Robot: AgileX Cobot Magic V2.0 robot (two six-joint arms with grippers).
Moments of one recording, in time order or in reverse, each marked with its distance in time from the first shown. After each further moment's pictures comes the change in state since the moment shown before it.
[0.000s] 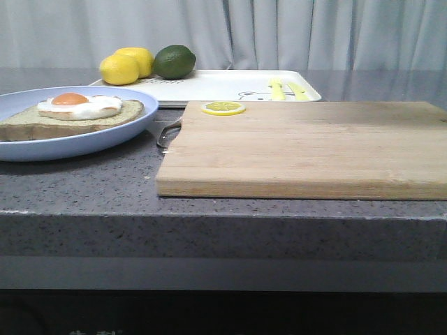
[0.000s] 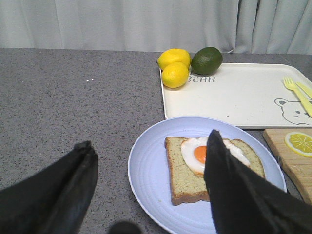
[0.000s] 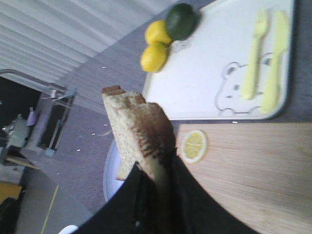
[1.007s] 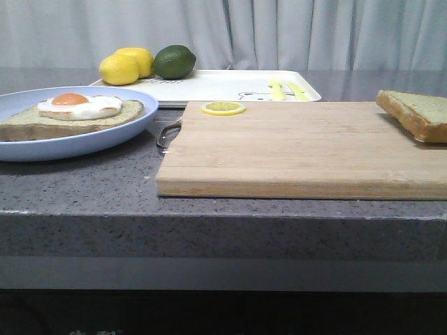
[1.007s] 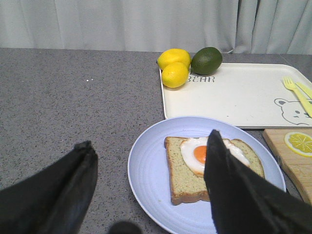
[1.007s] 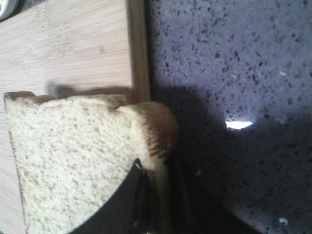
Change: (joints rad) left arm 0.000 0.000 0.000 0.000 0.000 0.000; right arm -0.114 0.350 0.000 -0.543 -0.005 -0.006
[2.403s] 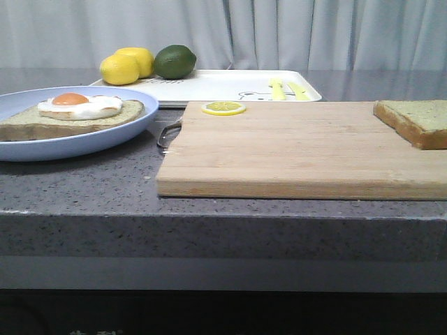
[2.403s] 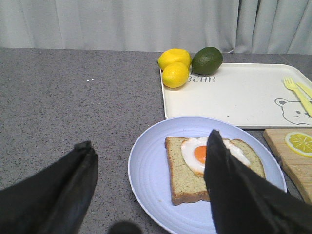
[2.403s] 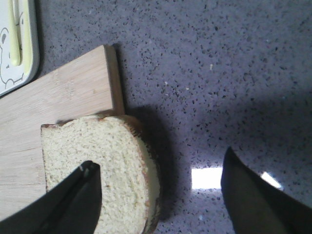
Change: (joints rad) left arm 0.000 0.000 0.000 0.000 0.000 0.000; right arm -0.192 -0.133 0.006 0.037 0.002 0.019
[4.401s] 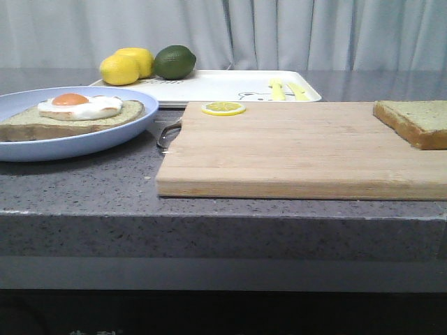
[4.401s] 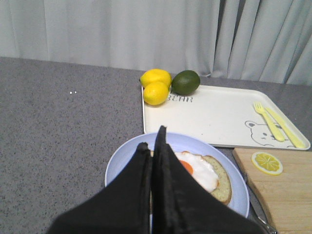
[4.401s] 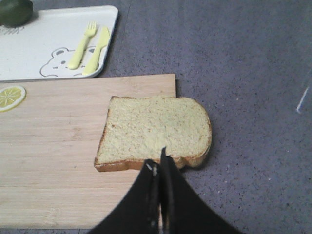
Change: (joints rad) left arm 0.000 -0.058 -0.021 -0.102 0.036 0.000; right arm 0.672 -1.083 0.578 -0.719 -0.540 0.628
